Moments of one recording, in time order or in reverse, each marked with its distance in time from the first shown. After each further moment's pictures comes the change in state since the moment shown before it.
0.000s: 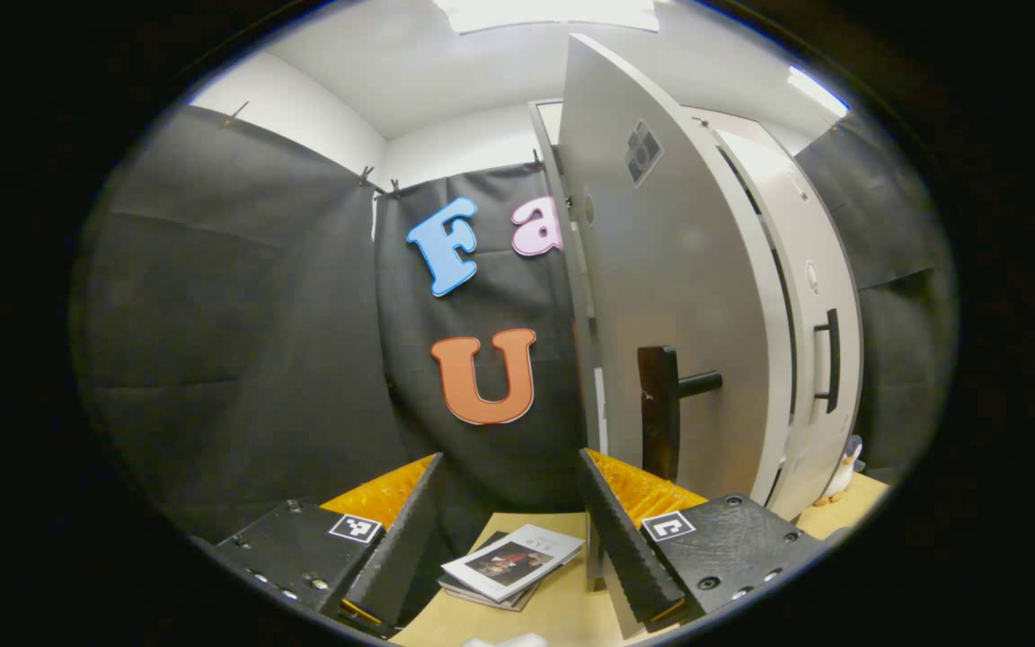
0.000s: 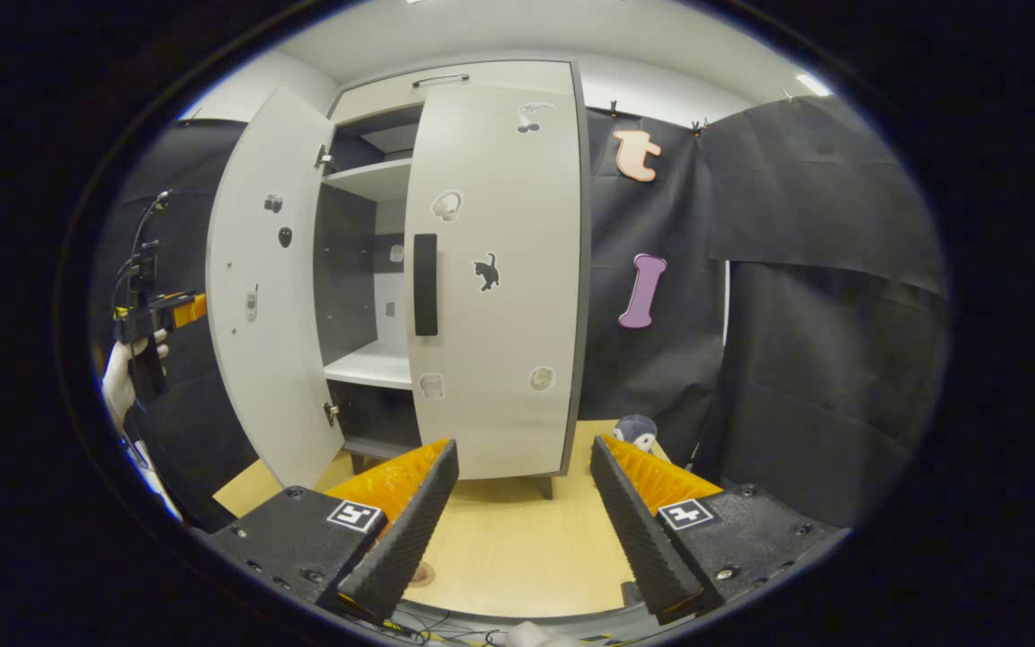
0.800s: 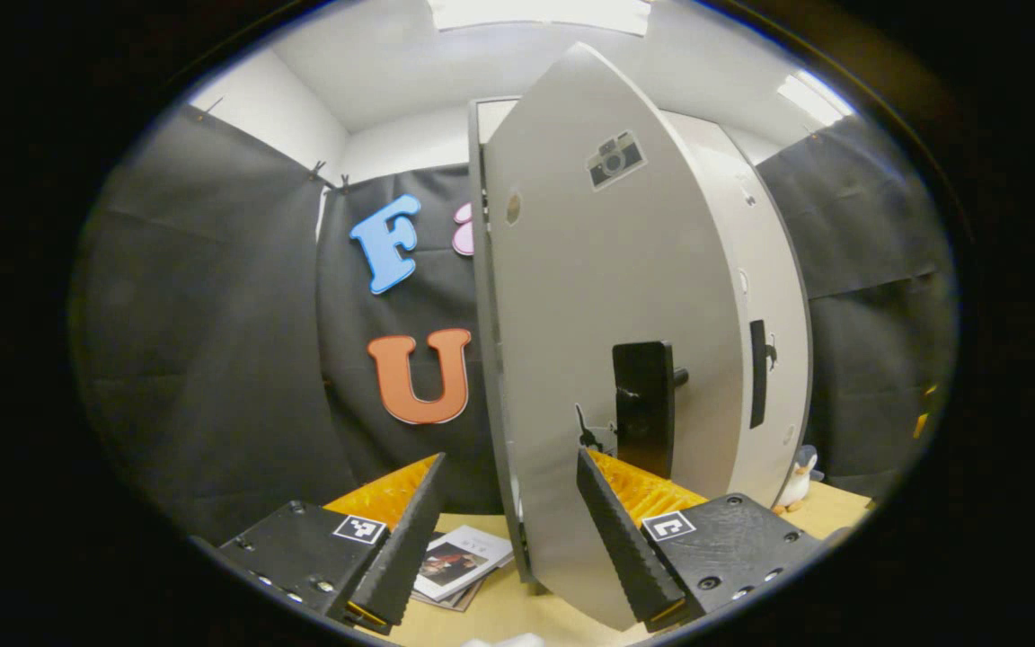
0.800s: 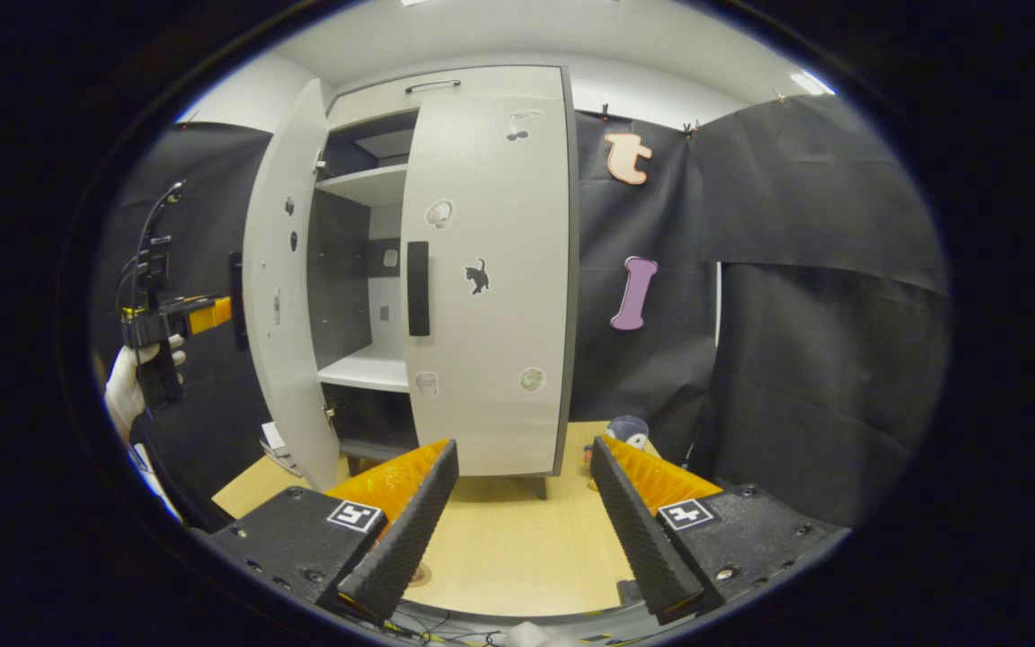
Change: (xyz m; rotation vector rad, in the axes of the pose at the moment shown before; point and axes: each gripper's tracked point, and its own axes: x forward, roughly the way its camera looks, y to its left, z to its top) left arm 0.002 -0.084 0.004 -0.013 0.001 -0.172; right arm -0.008 -0.010 0.001 0.005 -0.014 -0.021
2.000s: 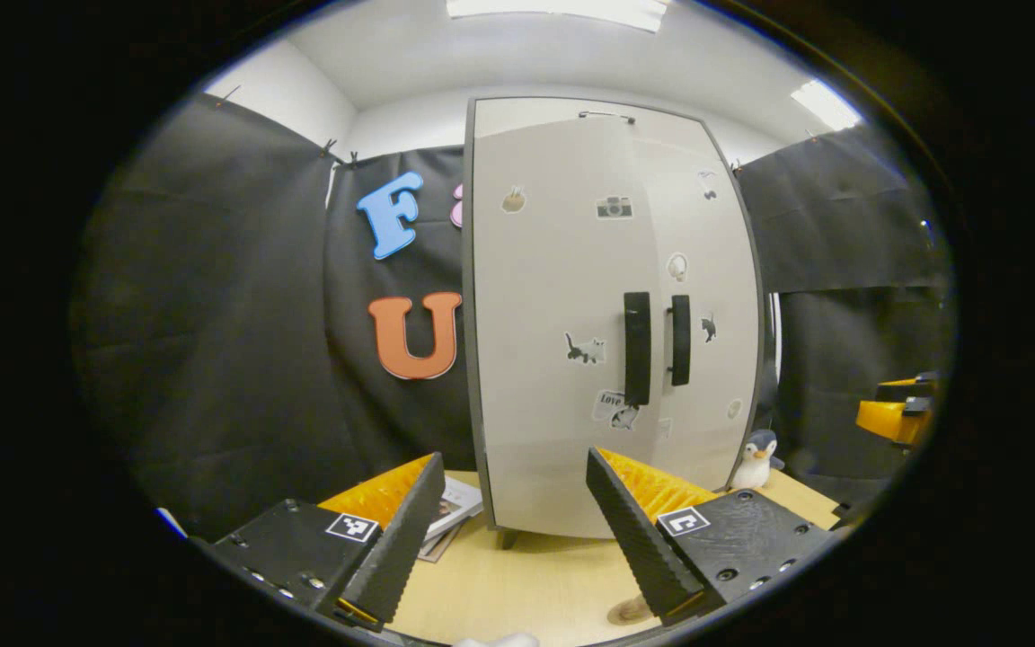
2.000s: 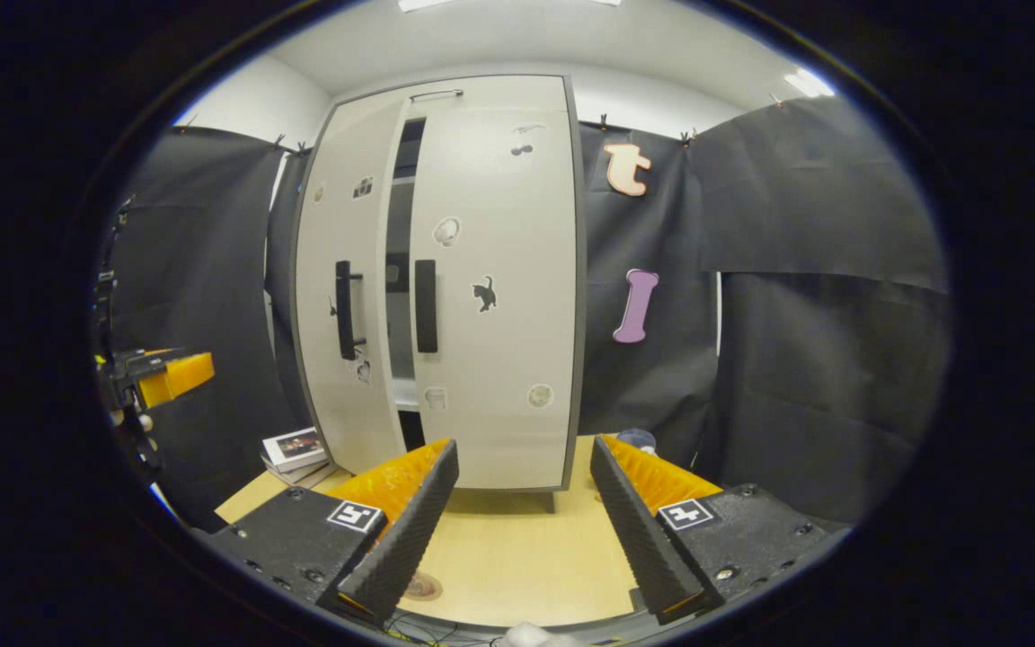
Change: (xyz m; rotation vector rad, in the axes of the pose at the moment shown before) left arm -0.106 -0.029 -0.037 -0.079 0.115 0.021; right arm 0.009 0.022 0.013 0.013 -0.056 -0.001
